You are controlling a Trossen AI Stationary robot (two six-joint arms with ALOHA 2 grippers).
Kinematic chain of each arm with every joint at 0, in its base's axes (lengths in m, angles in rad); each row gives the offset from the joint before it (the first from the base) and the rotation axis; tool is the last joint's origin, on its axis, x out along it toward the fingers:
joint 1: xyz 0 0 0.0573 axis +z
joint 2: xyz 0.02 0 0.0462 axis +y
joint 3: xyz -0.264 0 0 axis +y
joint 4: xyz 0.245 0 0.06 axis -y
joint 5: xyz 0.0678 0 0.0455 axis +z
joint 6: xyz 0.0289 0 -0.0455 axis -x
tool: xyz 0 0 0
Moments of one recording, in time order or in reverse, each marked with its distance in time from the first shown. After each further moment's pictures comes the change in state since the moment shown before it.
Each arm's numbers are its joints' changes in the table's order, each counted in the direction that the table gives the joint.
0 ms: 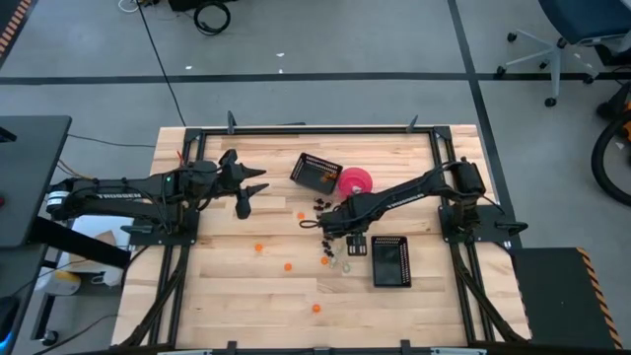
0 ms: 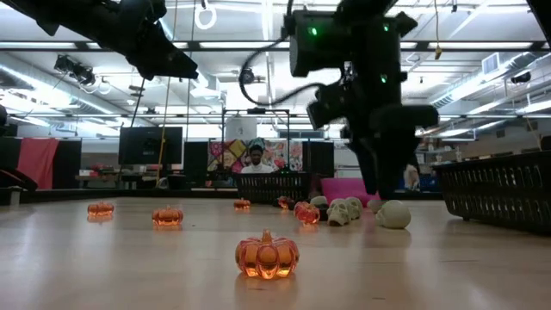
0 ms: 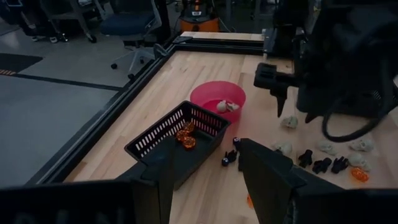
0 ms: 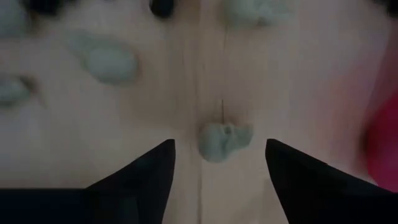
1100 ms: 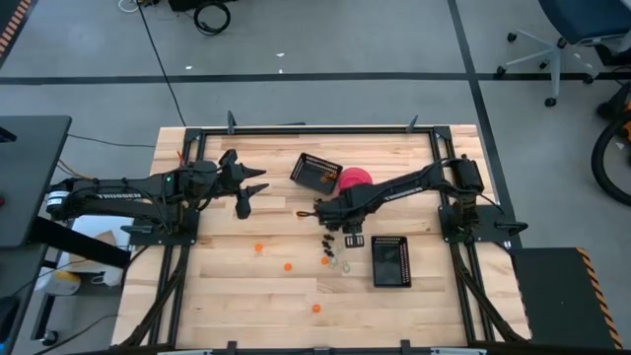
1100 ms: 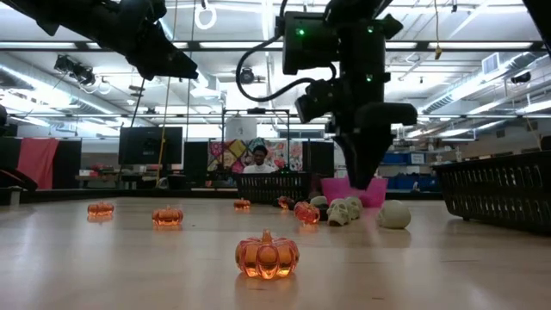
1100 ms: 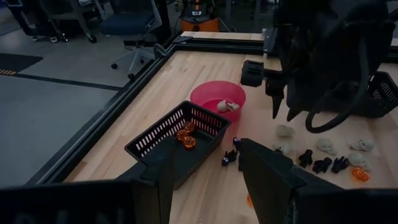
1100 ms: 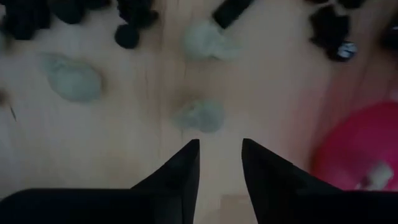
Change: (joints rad) left arm 0.000 0.000 0.000 -0.001 0.001 0.000; right arm -0.055 0.001 -0.061 -0.004 -0.020 0.143
